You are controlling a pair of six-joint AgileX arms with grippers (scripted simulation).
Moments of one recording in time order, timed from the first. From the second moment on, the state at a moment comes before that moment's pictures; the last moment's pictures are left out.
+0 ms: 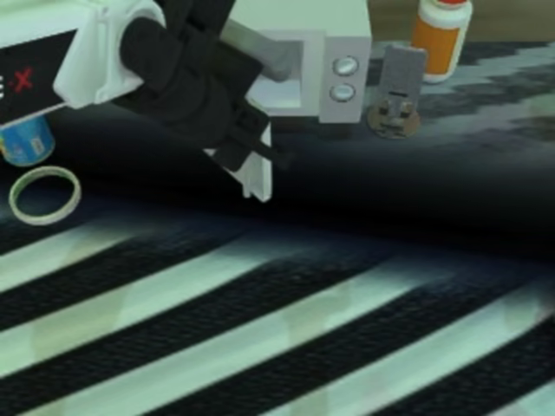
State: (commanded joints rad) left arm -0.51 1.82 1.41 -0.64 0.10 0.17; right arm 0.00 0.00 0.00 0.00 0.00 0.00
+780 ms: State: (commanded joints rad) left arm -0.48 1.78 1.37 -0.65 0.15 0.26; right arm 0.00 0.00 0.00 0.00 0.00 0.00
